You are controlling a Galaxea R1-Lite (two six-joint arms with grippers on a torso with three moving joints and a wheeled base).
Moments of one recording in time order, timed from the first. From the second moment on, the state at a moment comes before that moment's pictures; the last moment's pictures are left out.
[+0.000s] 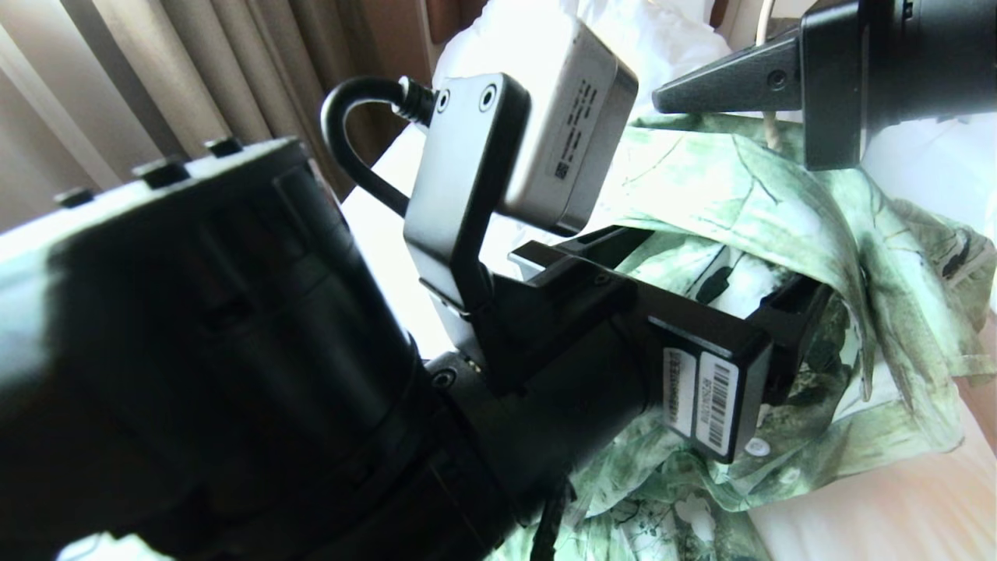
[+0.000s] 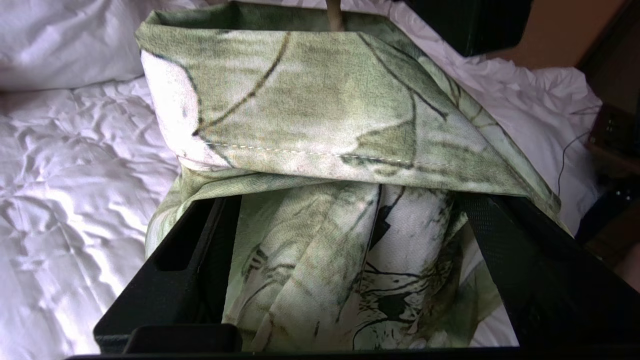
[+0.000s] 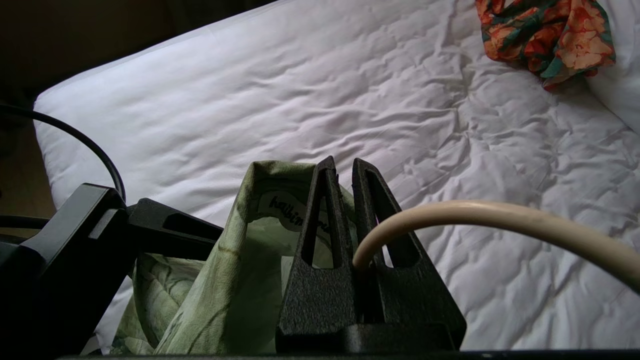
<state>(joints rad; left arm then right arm) -1.24 1.62 -0.94 -0.91 0.29 0.05 0.80 1.56 -1.89 0.50 -0.04 -0.27</state>
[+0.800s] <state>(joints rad) -1.23 1.50 -1.03 -0.54 0.35 0.08 0.80 1.56 -1.88 0.50 0.03 -0.18</state>
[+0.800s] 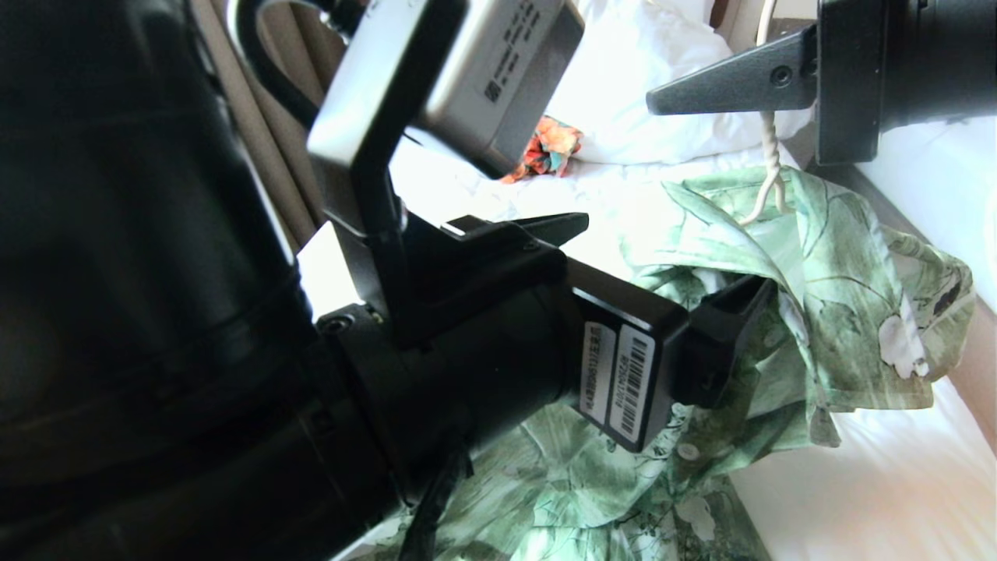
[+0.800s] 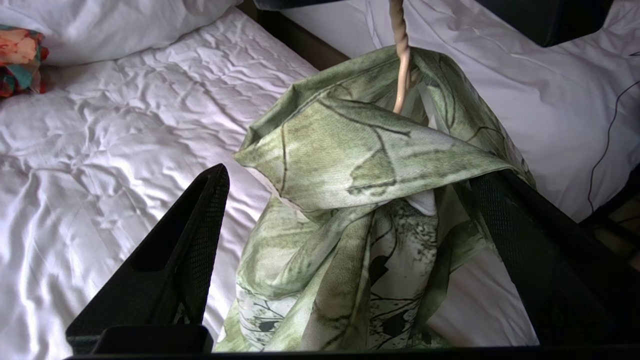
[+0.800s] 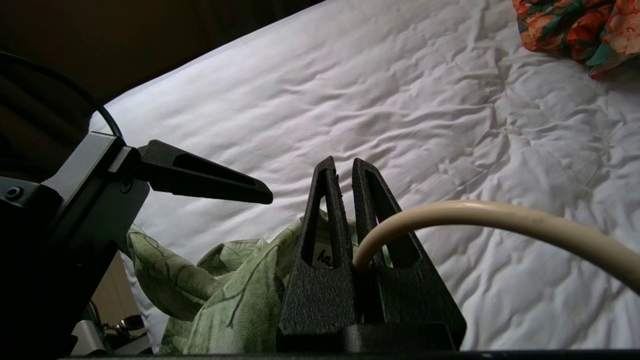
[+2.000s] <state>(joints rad) -1.04 1.27 -0.83 -0.48 0.35 0.09 0.74 1.54 -1.88 0.46 0.02 -0.18</state>
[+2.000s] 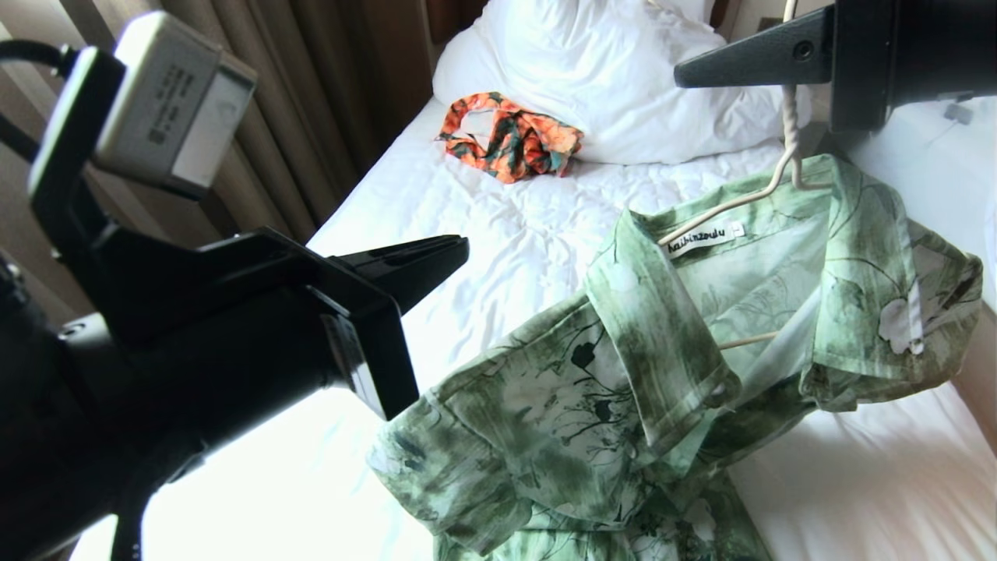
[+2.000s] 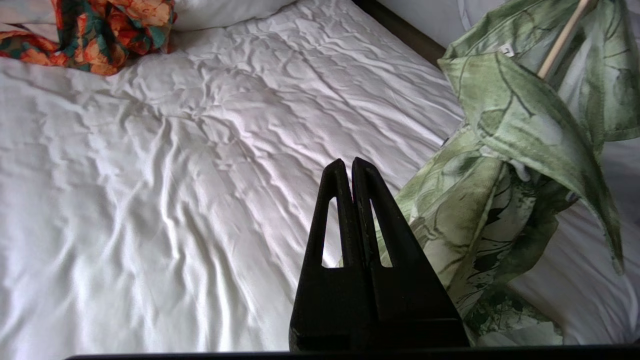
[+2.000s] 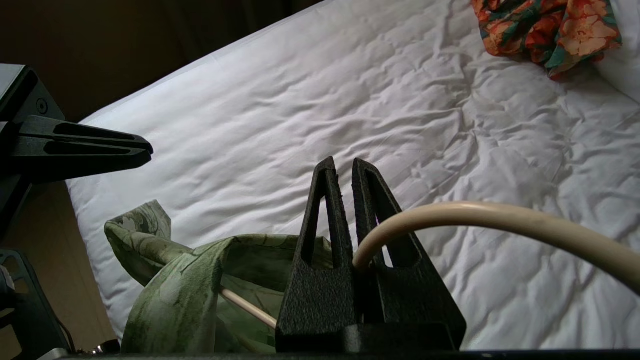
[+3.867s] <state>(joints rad) -0.82 0.90 -0.60 -0.43 0.38 0.07 0.63 1.58 -1.87 0.09 0.04 -0.23</state>
